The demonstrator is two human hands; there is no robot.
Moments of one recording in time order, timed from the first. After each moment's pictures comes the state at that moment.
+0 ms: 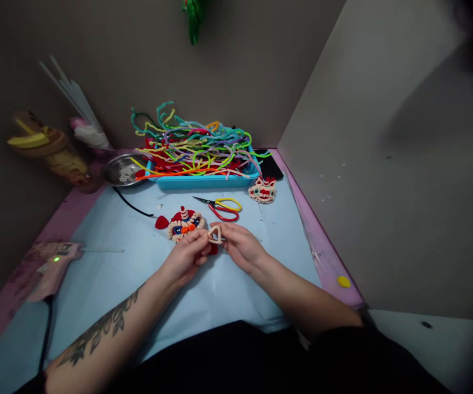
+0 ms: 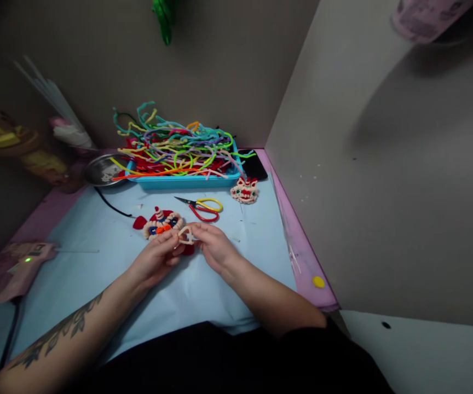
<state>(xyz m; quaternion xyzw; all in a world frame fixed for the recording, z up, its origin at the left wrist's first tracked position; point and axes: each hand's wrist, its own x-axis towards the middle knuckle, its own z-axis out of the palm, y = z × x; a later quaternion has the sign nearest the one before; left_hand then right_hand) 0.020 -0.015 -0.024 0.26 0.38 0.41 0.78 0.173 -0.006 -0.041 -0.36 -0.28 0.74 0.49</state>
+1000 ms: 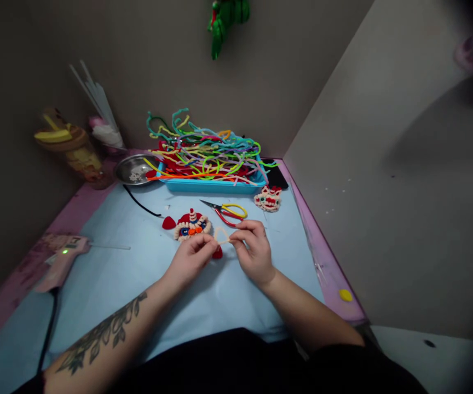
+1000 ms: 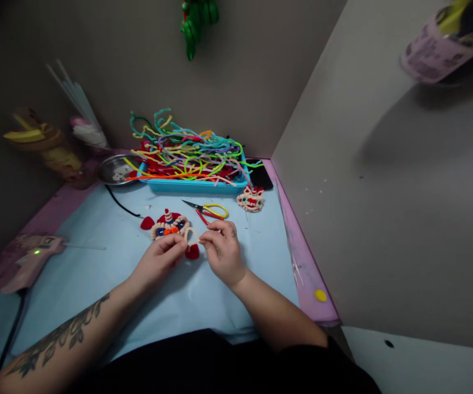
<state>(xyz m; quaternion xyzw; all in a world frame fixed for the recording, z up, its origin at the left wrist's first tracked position) 0.015 -0.025 -0.013 0.48 0.49 0.41 0.61 0.189 -0.019 -0.032 -0.42 -0.72 0.11 0.53</state>
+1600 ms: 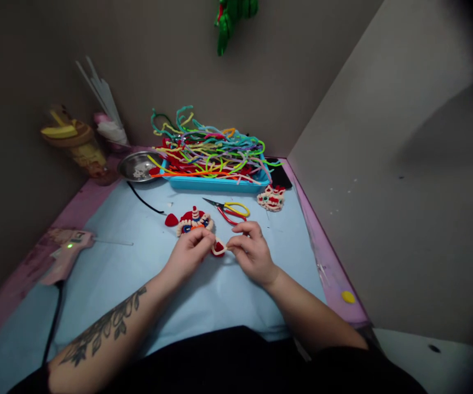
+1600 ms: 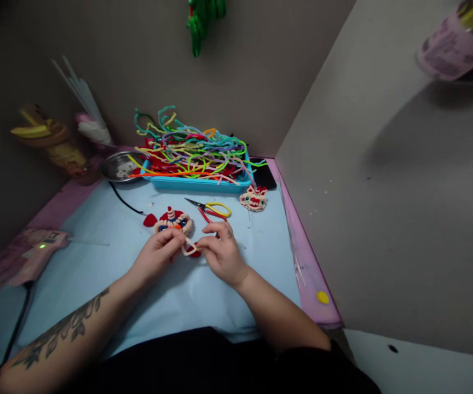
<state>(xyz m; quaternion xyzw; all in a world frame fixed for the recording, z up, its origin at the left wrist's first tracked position) 0.008 -0.020 -0.016 0.50 0.49 0.41 0.58 0.195 -0.019 -0.034 -0.37 -0.78 0.17 0.47</state>
